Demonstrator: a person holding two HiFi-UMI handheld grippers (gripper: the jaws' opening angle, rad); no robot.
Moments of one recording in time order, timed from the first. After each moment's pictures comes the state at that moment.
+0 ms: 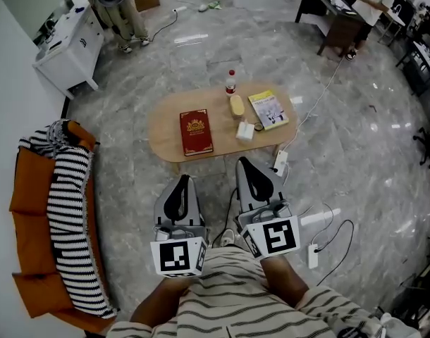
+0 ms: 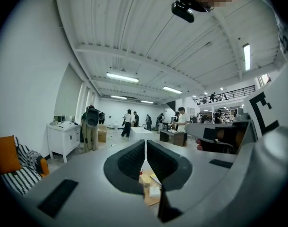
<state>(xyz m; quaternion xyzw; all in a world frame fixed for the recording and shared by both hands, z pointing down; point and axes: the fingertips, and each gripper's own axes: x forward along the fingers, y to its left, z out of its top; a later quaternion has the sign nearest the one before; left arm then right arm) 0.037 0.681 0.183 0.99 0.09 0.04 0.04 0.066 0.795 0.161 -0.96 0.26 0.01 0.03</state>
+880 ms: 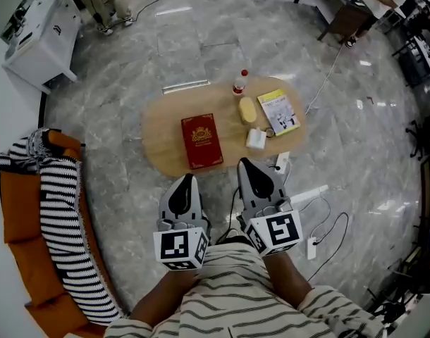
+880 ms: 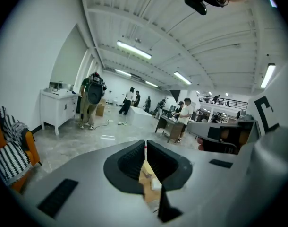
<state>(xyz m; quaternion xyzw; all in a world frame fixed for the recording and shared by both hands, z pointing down) 0.245 0.571 0.299 0.97 0.13 0.17 0.13 0.269 0.685 0.259 -0.96 0.24 -0.12 0.02</state>
